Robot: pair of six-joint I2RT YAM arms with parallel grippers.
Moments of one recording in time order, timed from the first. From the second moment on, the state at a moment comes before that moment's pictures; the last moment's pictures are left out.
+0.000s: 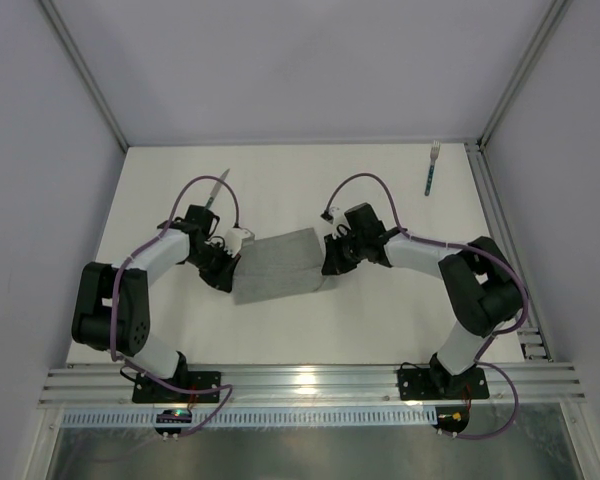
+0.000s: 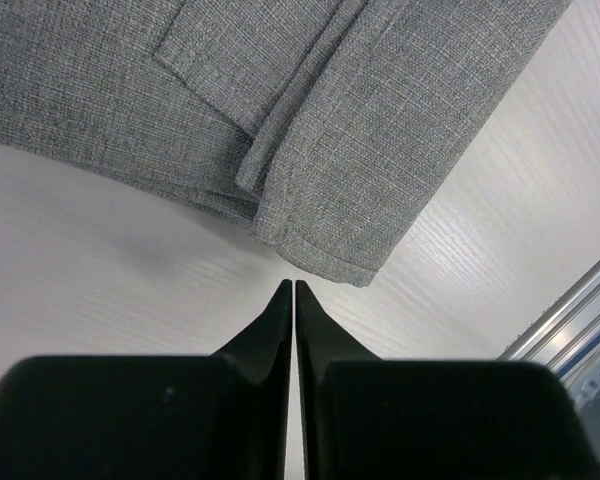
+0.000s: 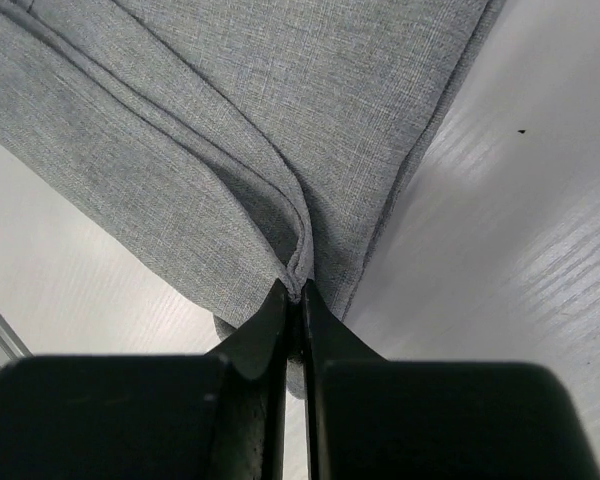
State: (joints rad) left arm -0.19 1.56 0.91 -0.75 0.47 0.54; right arm 0.53 1.70 0.91 -0.12 -0.43 0.15
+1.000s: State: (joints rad) left arm -0.36 1.74 1.13 -0.66 0.39 0.46; right arm 0.50 1.70 0.89 -0.05 -0.50 0.23
